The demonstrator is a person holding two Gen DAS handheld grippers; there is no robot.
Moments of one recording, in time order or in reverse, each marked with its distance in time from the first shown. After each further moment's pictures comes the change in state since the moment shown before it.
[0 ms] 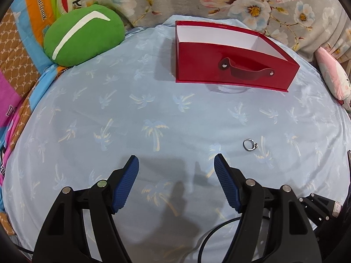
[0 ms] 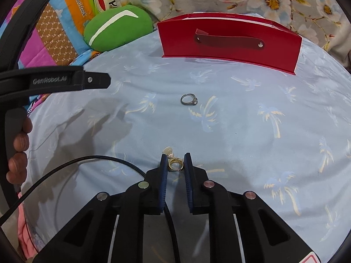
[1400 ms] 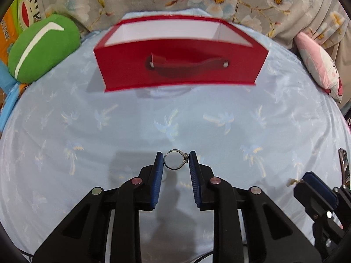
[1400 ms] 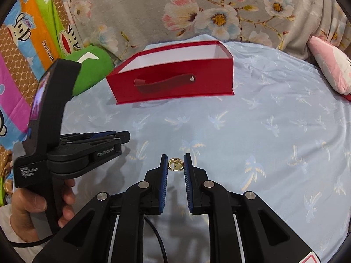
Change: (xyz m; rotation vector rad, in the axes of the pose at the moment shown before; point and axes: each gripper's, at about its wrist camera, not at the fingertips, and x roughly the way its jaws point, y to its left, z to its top) left arm 0.033 -0.103 0.028 0.076 0.007 -0.107; right arm -0.067 -0.076 0.035 0.175 -0.166 -0.120
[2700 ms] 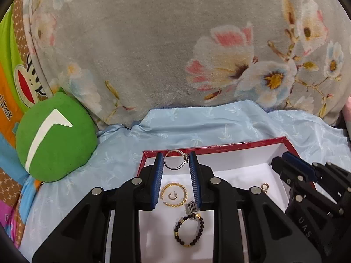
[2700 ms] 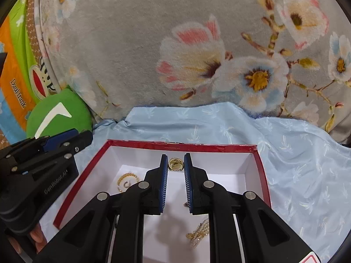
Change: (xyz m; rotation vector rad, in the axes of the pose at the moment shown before) left arm 0.066 0.042 0.279 -0.015 -0.299 0.229; right arm 0.205 -0.012 0.287 -0.075 -0.131 0.017
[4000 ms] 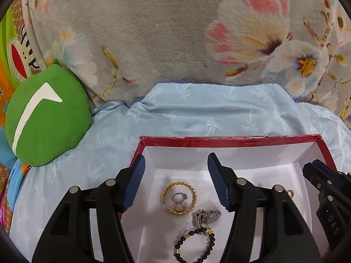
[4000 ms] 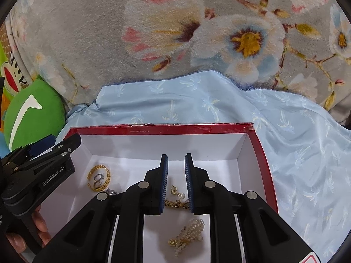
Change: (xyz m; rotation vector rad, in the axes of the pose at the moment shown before) left arm 0.079 0.009 -0.014 -0.069 0.118 0.049; right arm 0.055 -0.024 -0.009 0.059 0.128 -0.095
